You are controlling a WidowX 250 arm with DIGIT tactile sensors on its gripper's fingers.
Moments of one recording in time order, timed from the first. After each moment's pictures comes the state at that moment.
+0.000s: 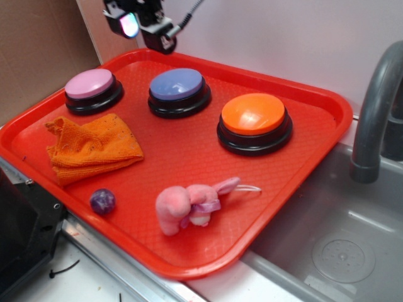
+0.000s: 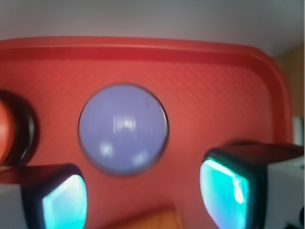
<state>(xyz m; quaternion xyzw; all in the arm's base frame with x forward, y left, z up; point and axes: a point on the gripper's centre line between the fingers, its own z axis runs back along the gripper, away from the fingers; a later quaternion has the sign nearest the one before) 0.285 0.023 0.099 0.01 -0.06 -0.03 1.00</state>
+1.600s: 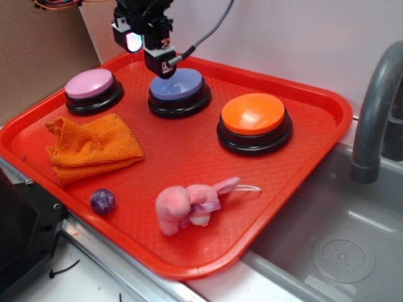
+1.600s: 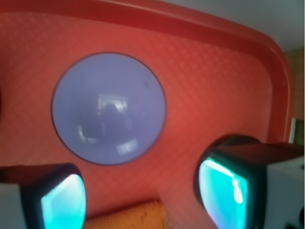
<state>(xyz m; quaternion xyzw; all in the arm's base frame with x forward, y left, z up) 0.268 0.043 0.090 0.08 0.03 -0.03 1.00</state>
